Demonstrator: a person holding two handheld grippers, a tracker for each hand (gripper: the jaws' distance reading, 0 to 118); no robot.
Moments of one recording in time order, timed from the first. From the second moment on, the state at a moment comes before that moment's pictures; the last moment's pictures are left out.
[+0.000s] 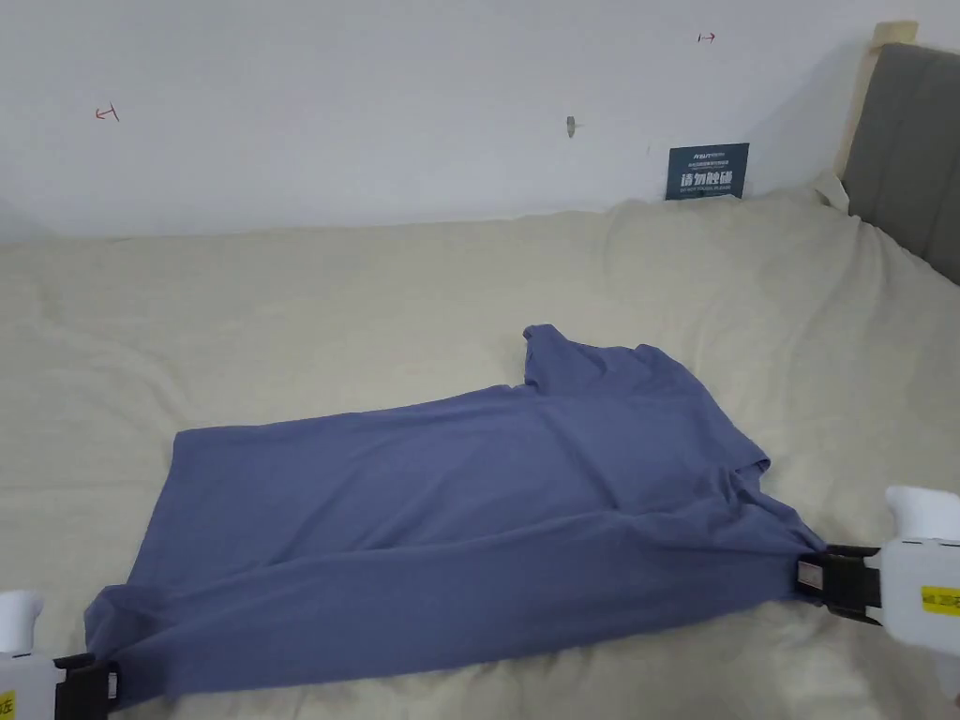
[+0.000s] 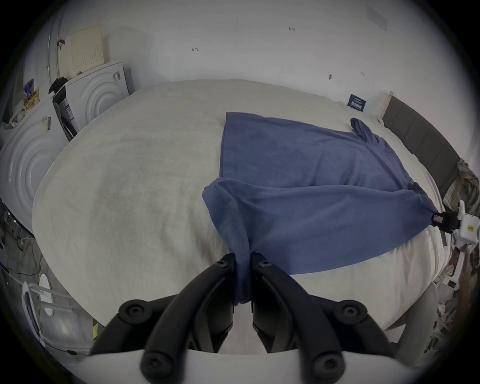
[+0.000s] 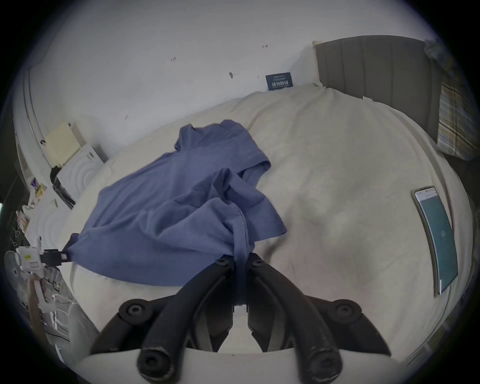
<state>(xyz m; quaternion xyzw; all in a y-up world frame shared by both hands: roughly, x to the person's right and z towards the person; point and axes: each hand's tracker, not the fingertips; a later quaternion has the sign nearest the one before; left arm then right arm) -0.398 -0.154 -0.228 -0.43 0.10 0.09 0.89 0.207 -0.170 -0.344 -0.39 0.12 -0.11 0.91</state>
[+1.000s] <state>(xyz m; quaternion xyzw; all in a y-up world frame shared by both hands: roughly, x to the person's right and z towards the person) -0.382 -0.120 -0.161 -0.34 0.10 0.09 0.93 0.208 -0.112 -0.247 -0.33 0.12 -0.09 0.93</state>
